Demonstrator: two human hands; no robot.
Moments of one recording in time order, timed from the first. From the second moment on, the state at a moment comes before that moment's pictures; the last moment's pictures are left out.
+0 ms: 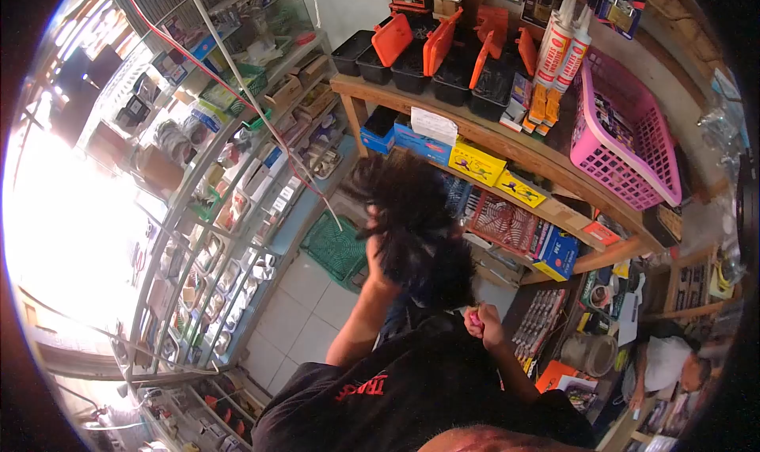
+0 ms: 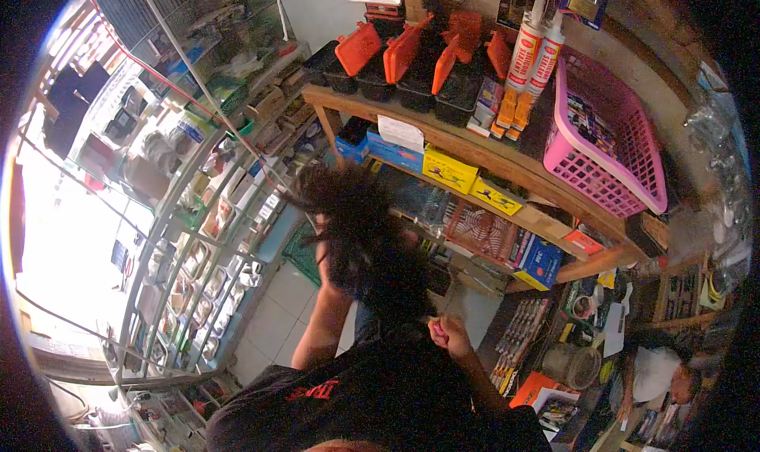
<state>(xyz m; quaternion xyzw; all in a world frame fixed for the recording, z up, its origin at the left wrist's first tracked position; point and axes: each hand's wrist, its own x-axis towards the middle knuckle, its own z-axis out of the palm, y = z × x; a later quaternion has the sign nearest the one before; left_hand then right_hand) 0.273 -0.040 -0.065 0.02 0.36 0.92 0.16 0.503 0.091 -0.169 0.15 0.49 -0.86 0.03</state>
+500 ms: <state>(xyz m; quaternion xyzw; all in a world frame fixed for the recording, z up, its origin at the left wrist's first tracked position) 0.300 -0.007 -0.158 0.15 0.32 0.86 0.38 0.502 0.105 -0.133 0.12 0.52 -0.84 -0.10</state>
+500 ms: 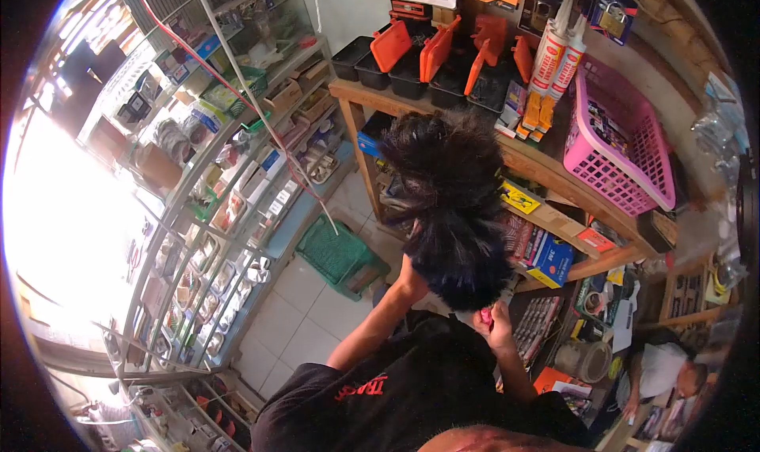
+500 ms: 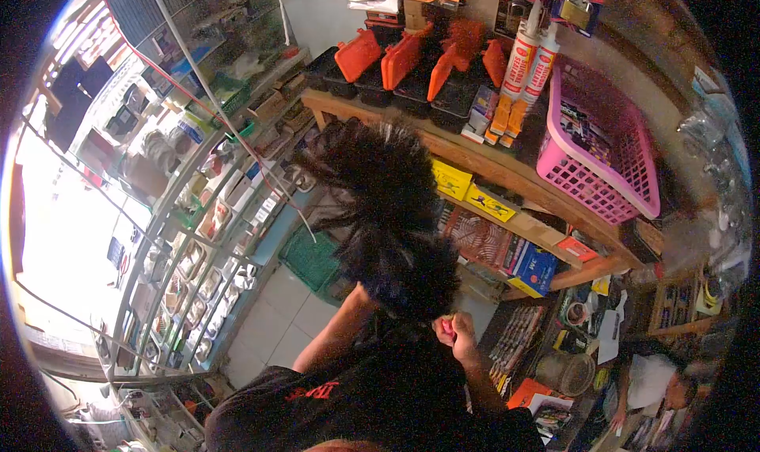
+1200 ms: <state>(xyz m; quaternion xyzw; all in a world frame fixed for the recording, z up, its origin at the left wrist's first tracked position) 0.285 -0.009 0.019 0.10 0.14 0.93 0.33 0.509 0.114 -0.180 0.16 0.48 -0.86 0.01</state>
